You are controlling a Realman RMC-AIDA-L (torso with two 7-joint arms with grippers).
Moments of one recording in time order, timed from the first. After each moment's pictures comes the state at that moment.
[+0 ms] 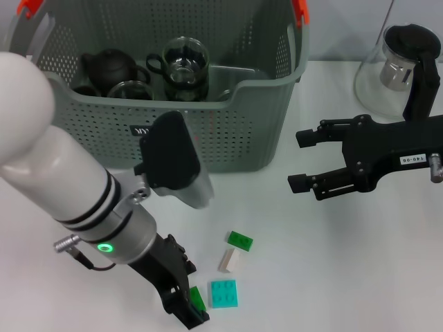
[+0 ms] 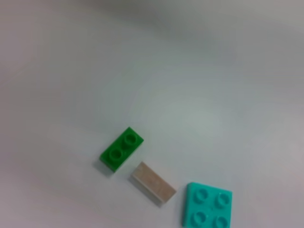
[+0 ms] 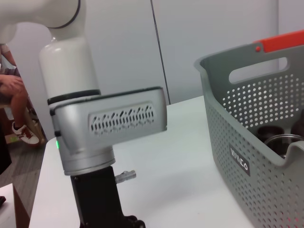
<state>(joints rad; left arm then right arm) -0.46 -2.18 1.59 1.34 2.52 1.58 -2.24 0.59 2.05 -0.97 -0.96 -1.96 -1.66 1.67</state>
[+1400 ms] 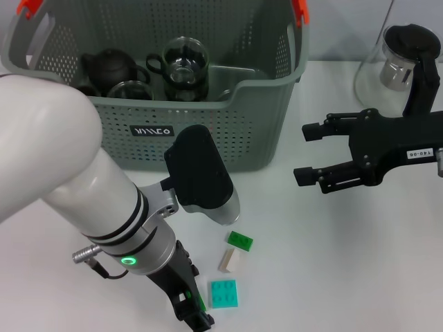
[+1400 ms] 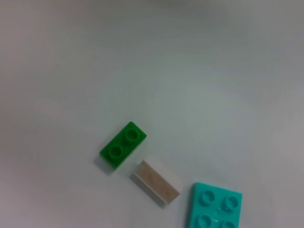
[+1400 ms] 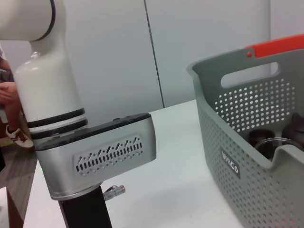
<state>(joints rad) -0.45 -2.18 1.77 1.40 2.60 1.52 -2.42 0.59 2.04 -0.95 -0.96 -1.95 -1.66 1.66</state>
